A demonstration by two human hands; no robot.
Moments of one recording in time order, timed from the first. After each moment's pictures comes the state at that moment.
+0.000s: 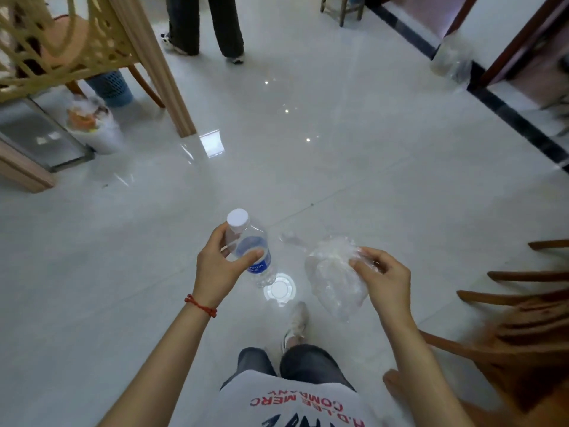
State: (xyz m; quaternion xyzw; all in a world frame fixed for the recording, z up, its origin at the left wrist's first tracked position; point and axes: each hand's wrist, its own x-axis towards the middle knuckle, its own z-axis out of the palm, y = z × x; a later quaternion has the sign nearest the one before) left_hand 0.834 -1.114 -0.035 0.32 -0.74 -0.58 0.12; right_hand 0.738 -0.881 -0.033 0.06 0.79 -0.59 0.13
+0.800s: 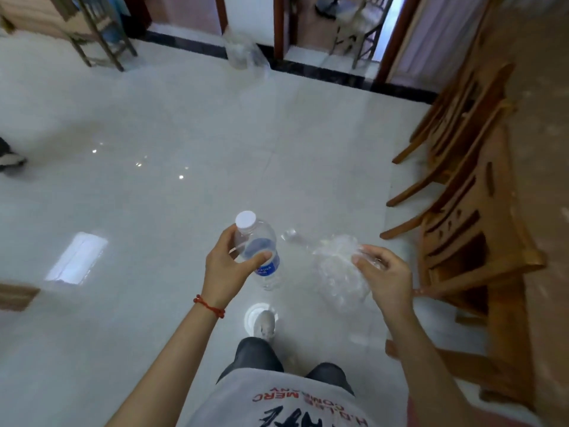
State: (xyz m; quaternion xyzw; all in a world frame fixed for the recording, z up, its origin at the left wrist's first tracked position) left_hand 0.497 -1.007 -0.026 0.00 -0.80 -0.59 -0.11; right_hand 0.578 -0.778 -0.030 0.33 0.73 -0.58 -0.13
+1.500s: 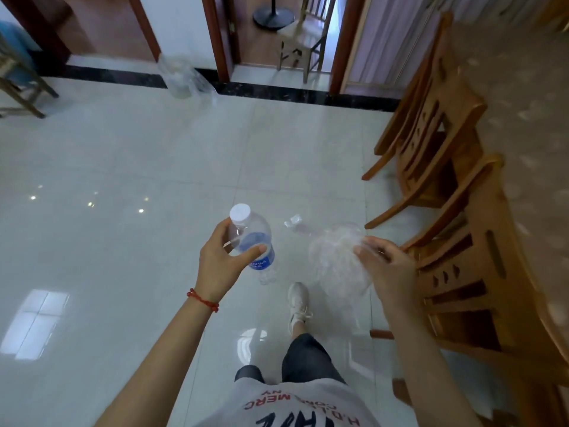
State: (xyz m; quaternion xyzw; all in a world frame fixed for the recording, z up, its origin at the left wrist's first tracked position) left_hand 0.232 -0.892 -0.038 -0.09 -0.80 -0.58 -0.15; right_hand 0.367 -0.680 -0.021 0.43 0.69 -0.55 -0.19
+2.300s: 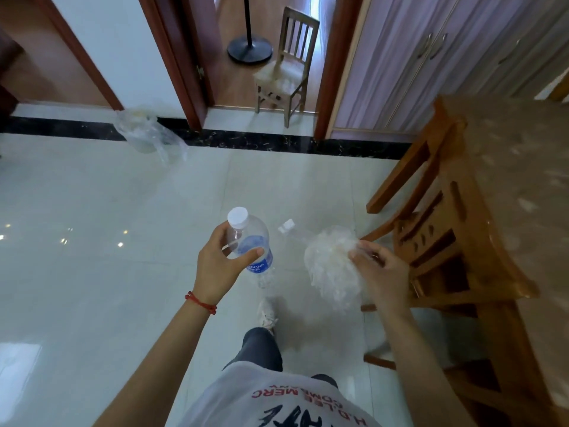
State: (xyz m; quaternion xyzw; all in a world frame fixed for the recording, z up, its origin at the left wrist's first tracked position) left_hand -0.136 -0.617 -0.035 -0.12 -0.81 -0.55 -0.16; right_hand 0.009 -0.419 -0.023 0.45 0.66 -0.57 -0.19
